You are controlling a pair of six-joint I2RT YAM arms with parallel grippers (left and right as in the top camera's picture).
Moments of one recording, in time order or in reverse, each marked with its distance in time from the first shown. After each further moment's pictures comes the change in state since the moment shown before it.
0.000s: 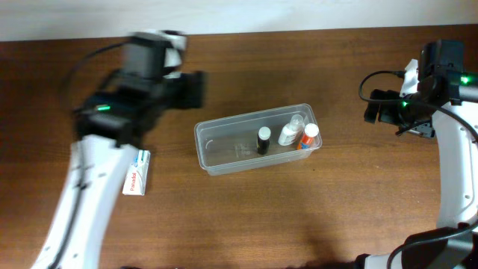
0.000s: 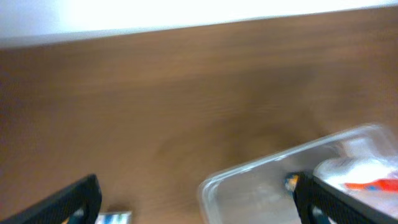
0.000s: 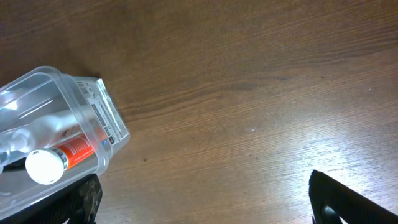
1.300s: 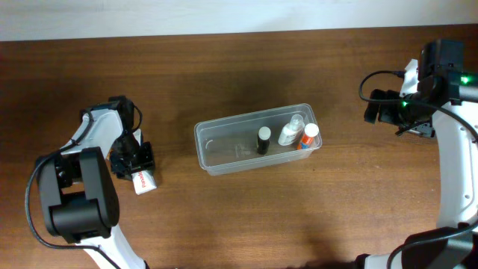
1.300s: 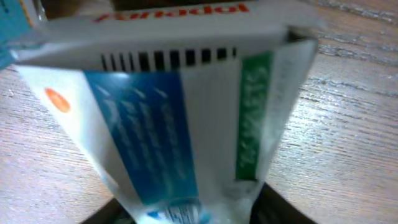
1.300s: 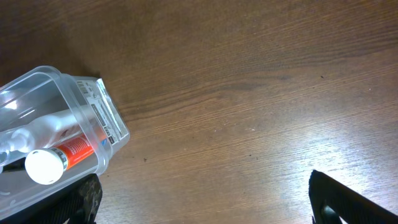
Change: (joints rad) left arm 0.372 0.492 -0.407 -0.076 0.082 0.016; right arm 0.000 0.001 0.000 0.000 0.000 0.000
